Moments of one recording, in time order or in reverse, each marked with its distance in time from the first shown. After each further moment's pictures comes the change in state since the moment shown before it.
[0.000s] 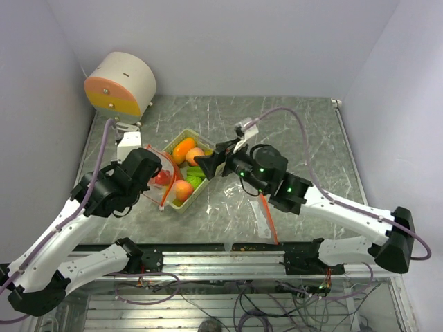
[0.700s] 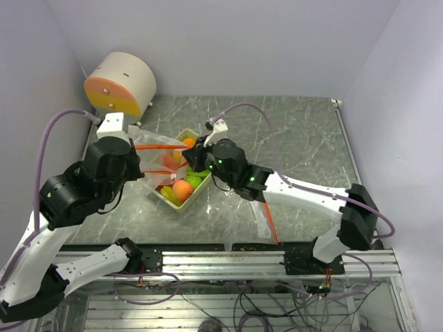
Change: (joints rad) left arm -0.005 -0.005 0.269 0.097 0.120 0.117; right arm 0.023 0.273 0.180 -0.037 0.142 0.188
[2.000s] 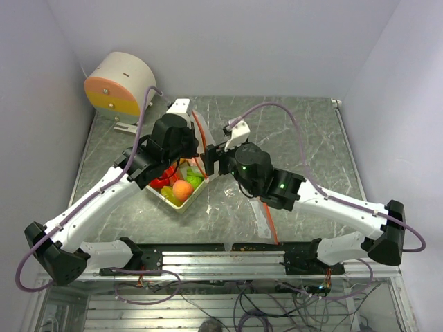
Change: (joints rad) left arm 0.013 0.301 -0.210 0.604 0.295 0.060; right arm 0.049 -0.224 -0.021 -0.246 0.179 -0.272
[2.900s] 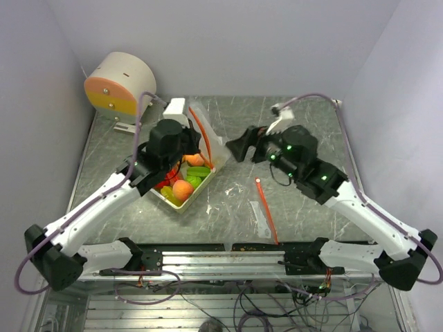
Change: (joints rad) left arm 0.000 -0.079 -0.138 0.317 -0.029 0.014; right arm -0.350 -0.233 -0.020 -0.159 -0.404 0.284
